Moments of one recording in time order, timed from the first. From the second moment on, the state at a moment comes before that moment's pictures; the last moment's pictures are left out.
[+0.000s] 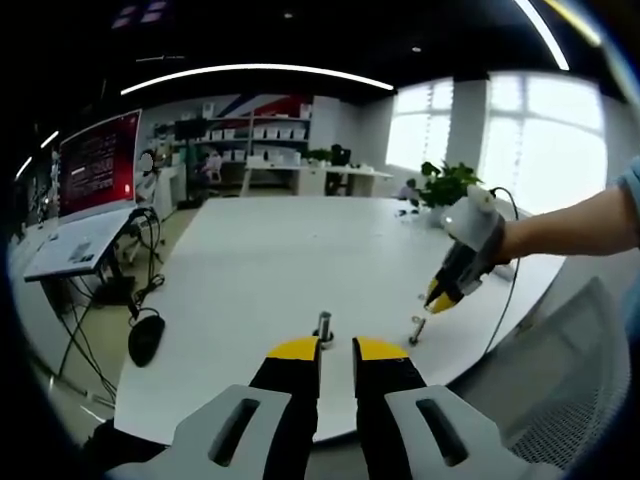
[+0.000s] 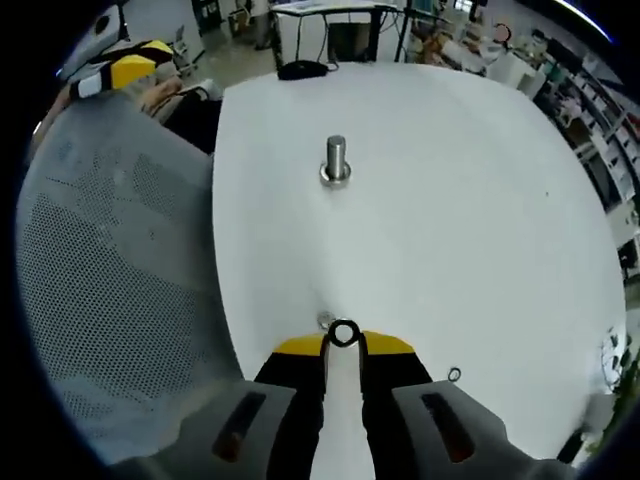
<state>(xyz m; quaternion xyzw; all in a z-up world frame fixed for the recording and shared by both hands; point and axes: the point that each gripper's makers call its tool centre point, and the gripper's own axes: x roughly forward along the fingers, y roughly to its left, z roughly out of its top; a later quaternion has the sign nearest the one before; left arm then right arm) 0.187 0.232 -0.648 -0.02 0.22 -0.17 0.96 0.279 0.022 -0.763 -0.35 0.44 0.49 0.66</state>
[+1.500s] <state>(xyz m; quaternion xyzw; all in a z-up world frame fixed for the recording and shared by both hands) 0.188 0.233 -0.649 -0.03 0.22 -0.17 0.96 0.272 0.027 -0.817 -0.41 0.48 0.50 0.59</state>
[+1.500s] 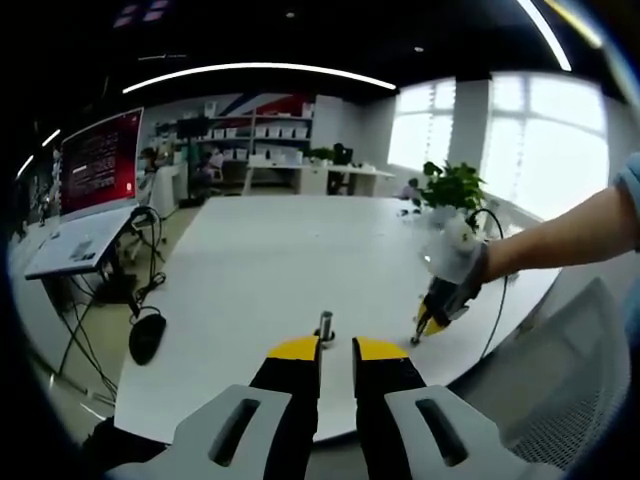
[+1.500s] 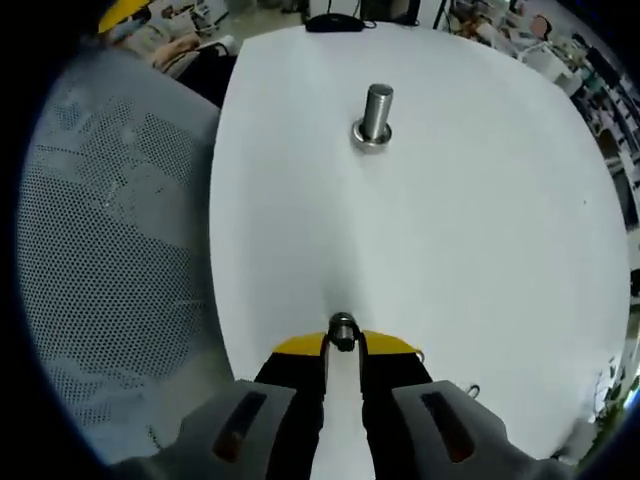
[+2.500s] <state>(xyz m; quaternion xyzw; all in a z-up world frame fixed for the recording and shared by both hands) 0.188 0.236 -0.650 -0.04 0.22 -0.16 0.96 0.262 0.020 -0.829 -0.40 0.50 0.49 0.59</state>
